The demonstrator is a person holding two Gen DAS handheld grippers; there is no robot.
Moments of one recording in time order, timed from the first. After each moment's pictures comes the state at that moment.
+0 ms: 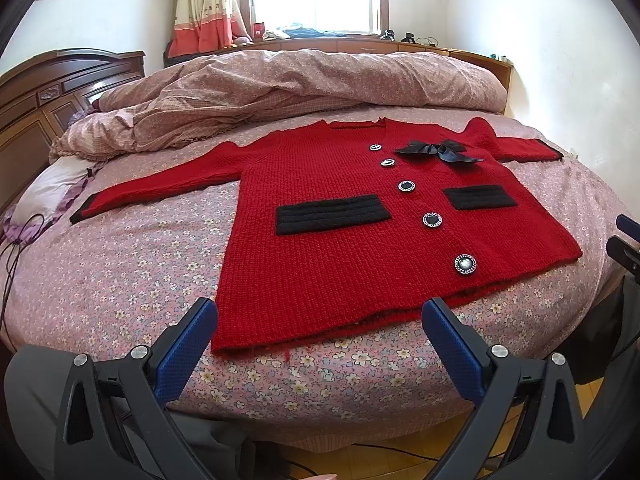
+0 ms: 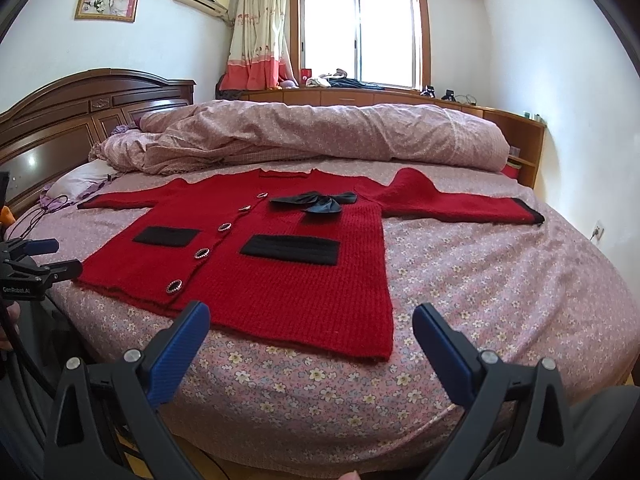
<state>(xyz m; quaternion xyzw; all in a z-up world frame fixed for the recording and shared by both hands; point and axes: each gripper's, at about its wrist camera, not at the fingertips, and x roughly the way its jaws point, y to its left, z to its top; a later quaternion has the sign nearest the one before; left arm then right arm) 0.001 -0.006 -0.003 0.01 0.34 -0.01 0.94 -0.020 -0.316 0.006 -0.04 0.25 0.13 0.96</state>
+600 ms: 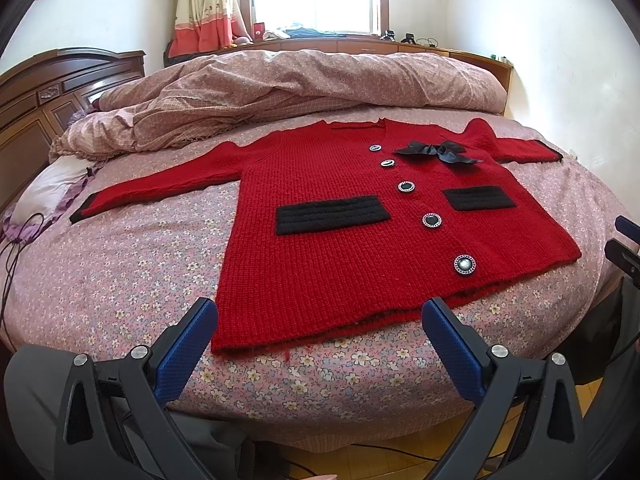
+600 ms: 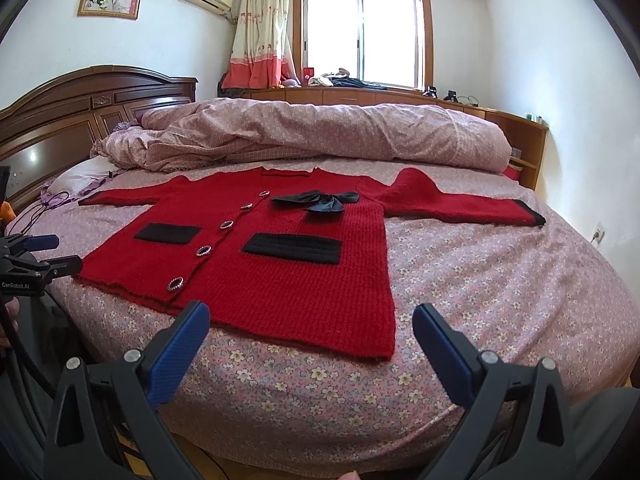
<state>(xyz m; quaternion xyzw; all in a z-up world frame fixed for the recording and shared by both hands) 0.001 -0.006 -0.002 0.01 0.34 -0.01 0.94 -0.019 -0.313 0.007 -0.05 0.26 0.13 0.96</state>
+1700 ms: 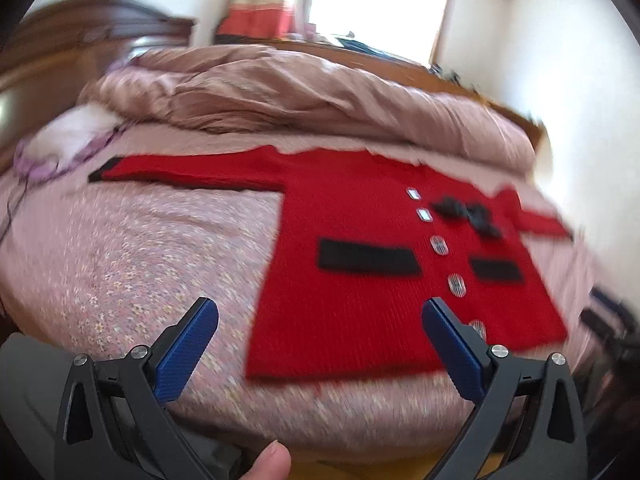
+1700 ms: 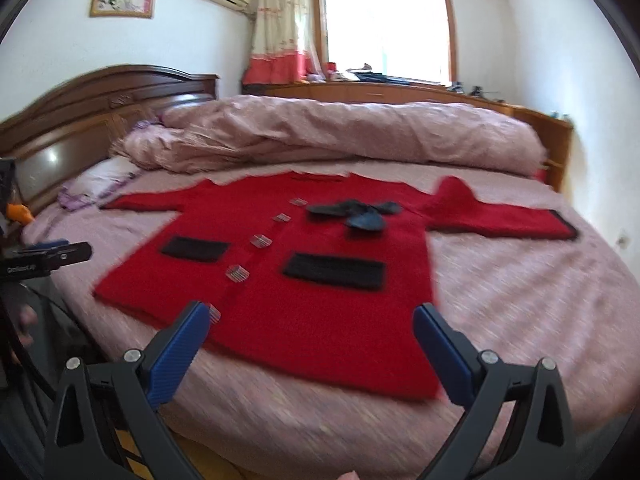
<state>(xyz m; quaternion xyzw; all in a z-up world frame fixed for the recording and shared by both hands) 0.015 0.062 0.022 -0.13 0.33 0.03 0.93 0.021 -0.267 0.025 -0.03 0.27 0.20 0.94</state>
